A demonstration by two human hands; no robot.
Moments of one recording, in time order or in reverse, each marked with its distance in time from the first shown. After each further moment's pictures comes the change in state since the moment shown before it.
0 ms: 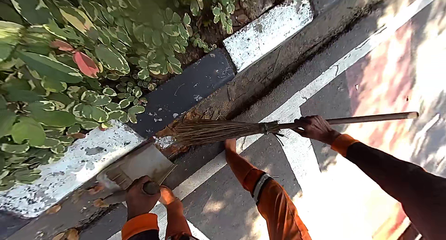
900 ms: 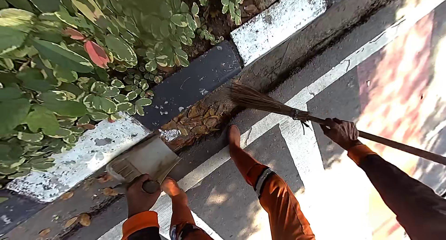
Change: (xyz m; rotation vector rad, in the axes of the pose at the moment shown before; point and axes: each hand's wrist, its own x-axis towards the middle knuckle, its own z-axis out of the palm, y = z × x) left_hand -0.012 -0.020 -0.012 -0.038 0.075 0.027; right_hand -0.048 0.008 0.006 0.001 -0.159 0.628
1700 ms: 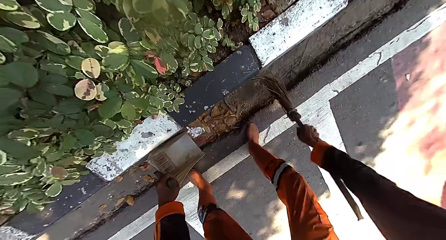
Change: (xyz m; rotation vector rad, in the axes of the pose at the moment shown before) left_hand -0.049 -0.037 -0.033 -0.067 0.021 -0.195; right_hand -0.007 -0.172 0.040 0.307 -0.434 0.116
